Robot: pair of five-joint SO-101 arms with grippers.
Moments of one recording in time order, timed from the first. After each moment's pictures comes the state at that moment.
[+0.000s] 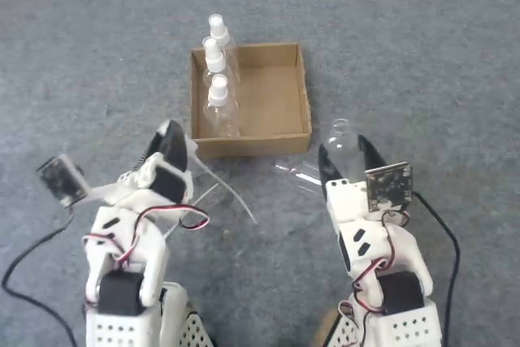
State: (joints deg) left arm -1.6 -98.2 81.1 44.1 48.0; right arm -16.0 -103.1 89.6 37.5 1.5
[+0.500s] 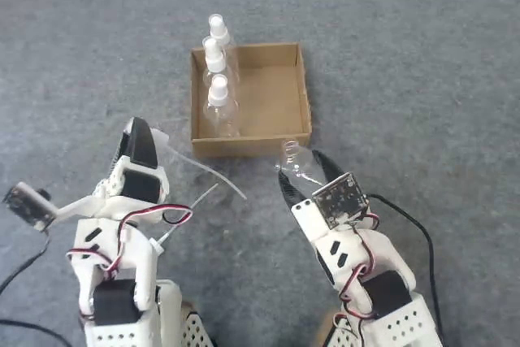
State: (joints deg) left arm -10.5 -103.3 81.9 44.2 55.3; right arm -29.7 -103.0 93.5 37.3 9.5
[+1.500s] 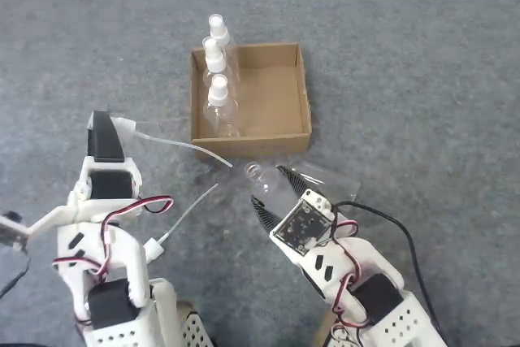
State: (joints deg) left arm -19.2 -103.3 81.9 37.1 64.3; right arm -41.1 -103.0 95.1 37.0 20.0
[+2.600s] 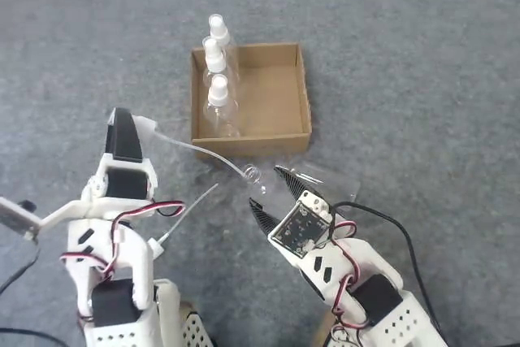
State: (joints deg) left arm -12.8 -103.3 81.9 37.1 62.0; right arm -42.1 -103.0 95.1 37.0 20.5
